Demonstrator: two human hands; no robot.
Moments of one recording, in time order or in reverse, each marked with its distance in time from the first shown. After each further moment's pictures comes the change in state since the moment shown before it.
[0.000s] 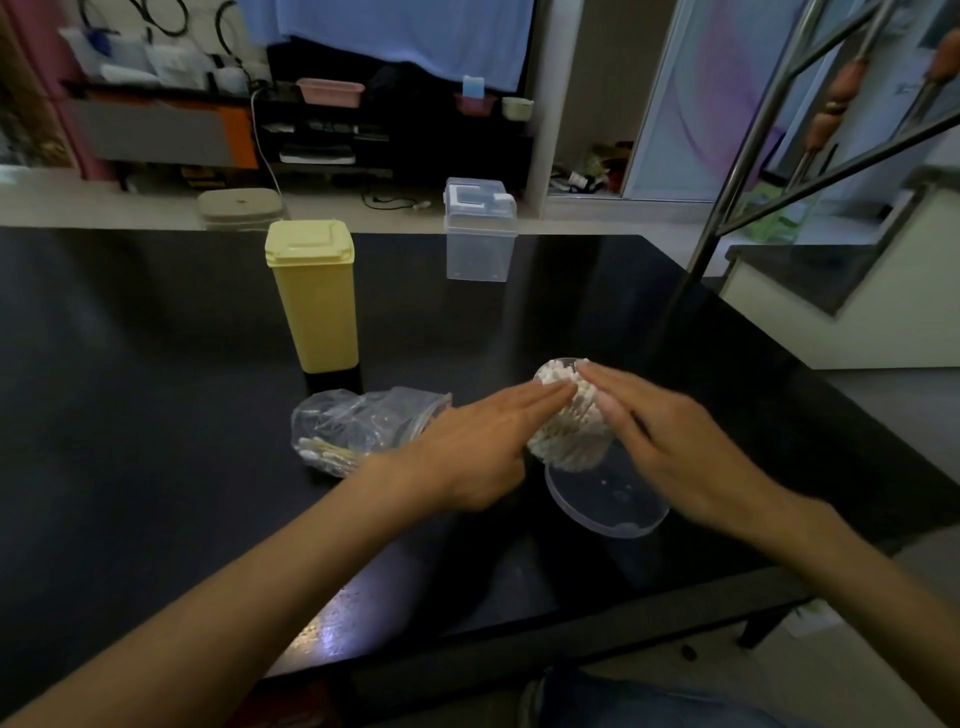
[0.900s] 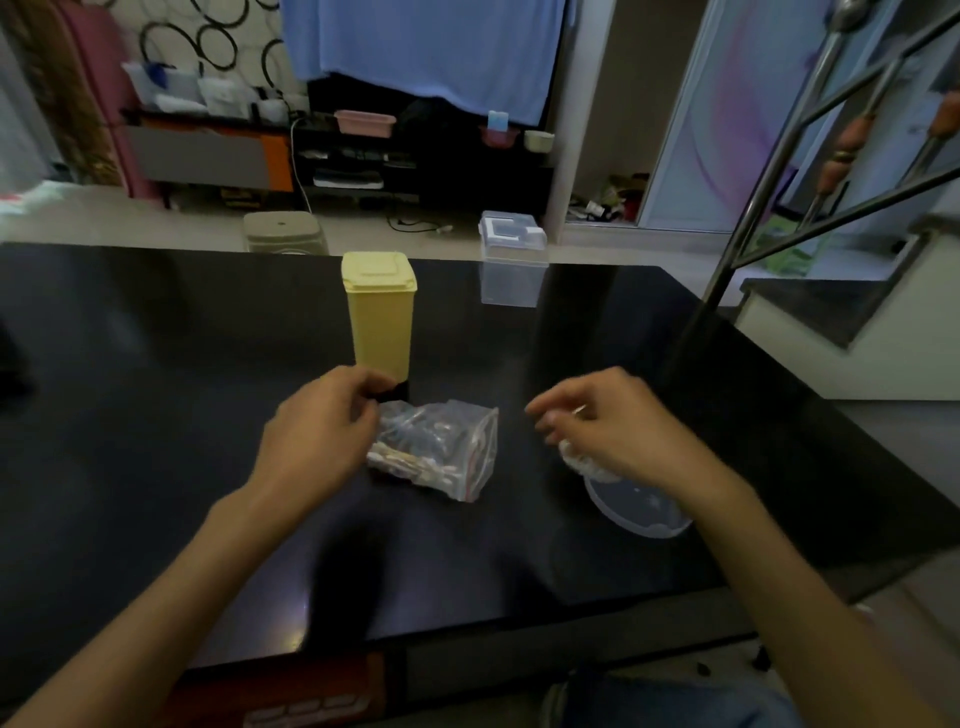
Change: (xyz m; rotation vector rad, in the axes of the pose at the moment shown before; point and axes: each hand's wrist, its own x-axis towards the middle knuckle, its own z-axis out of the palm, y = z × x) left_hand -0.114 -0.075 -0.046 -0.137 0.544 -0.563; right_hand 0.032 -0.085 0.012 0.160 -0.156 0.178
